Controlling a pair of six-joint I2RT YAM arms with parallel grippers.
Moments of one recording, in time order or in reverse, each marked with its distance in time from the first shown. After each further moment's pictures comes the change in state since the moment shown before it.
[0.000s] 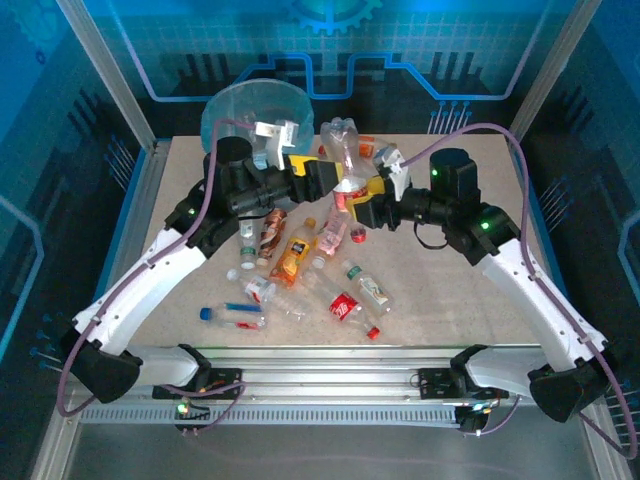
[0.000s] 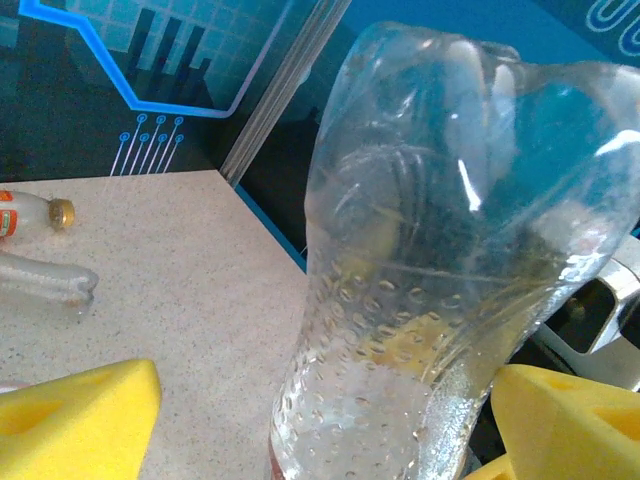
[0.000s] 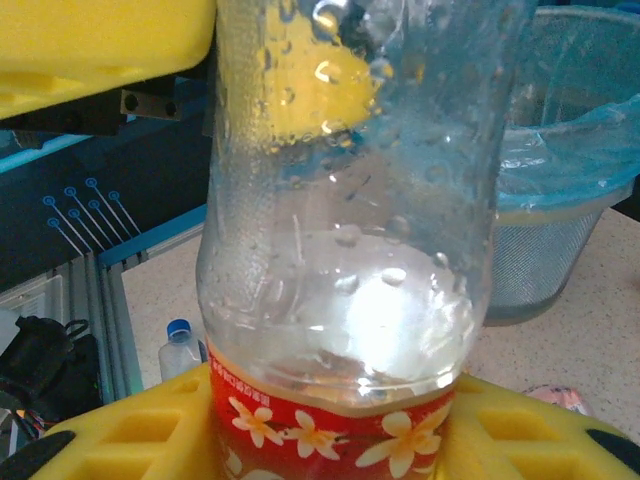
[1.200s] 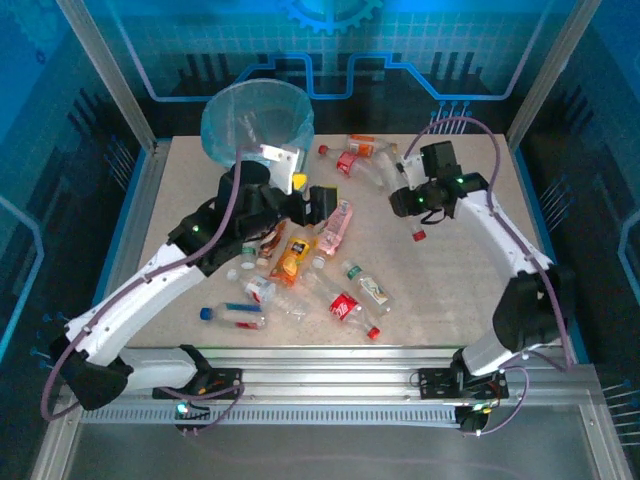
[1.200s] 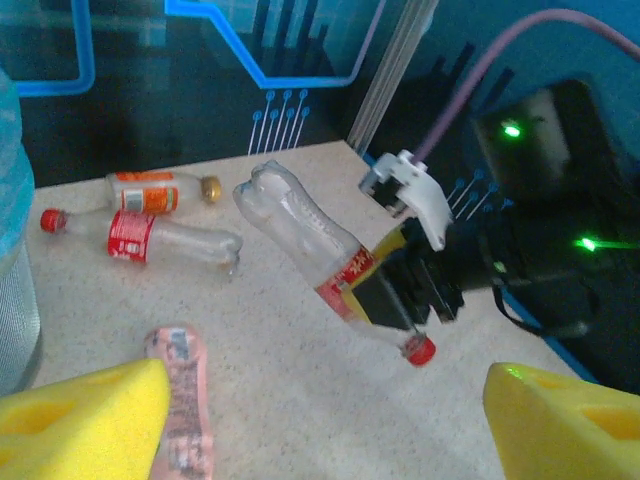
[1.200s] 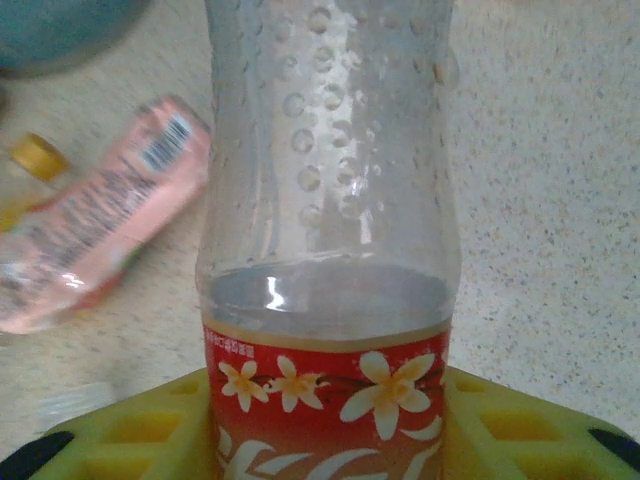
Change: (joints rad) left arm -0.127 -0.040 -0.023 -0.180 -0.362 0.192; right arm -0.251 0.333 0.038 -0.238 0.450 -0.055
